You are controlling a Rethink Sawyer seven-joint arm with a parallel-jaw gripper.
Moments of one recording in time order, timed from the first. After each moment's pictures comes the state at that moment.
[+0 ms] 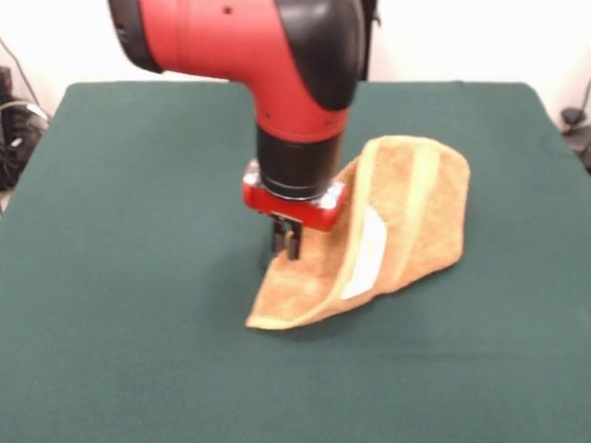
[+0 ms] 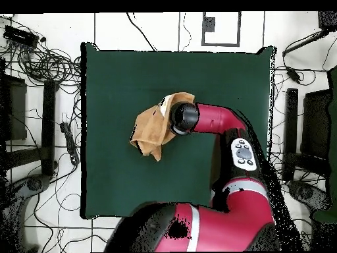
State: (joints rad) arm -0.25 -0.31 0.03 1.29 -0.18 0.62 2.05
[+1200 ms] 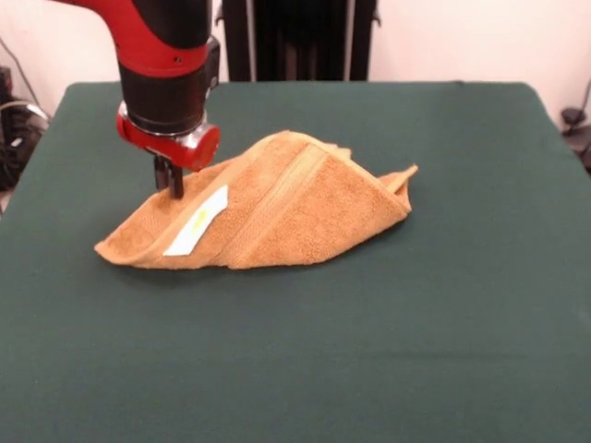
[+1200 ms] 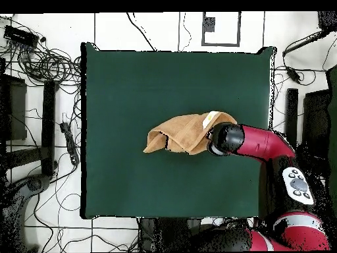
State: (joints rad) arm -0.45 -0.43 0.02 1.45 -0.31 0.62 2.05
